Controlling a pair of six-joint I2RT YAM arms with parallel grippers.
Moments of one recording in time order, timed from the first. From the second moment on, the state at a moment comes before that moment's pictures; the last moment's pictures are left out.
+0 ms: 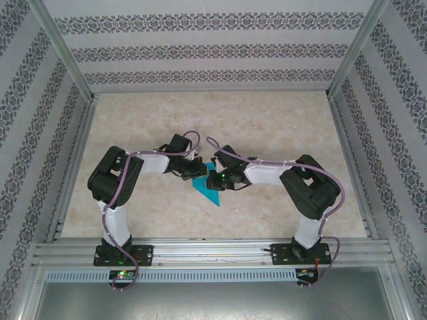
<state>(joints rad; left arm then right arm) -0.43 1.92 0.99 -0.09 0.62 -0.66 0.71 1.81 0.95 -0.19 -0.42 0.73</state>
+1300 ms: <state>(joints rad) -0.44 1.92 0.99 -0.10 0.62 -0.66 0.75 1.79 0.90 -0.15 -0.36 0.77</state>
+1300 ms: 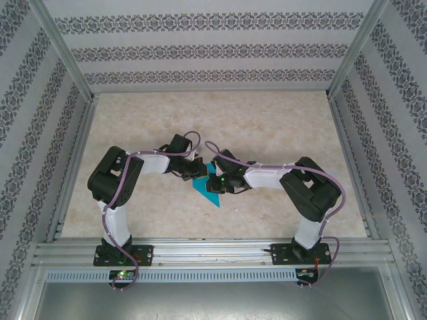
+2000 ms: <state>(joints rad) -0.44 1.92 0.99 -0.11 0.62 -0.66 0.76 1.71 0.80 -0.15 -0.36 0.81</state>
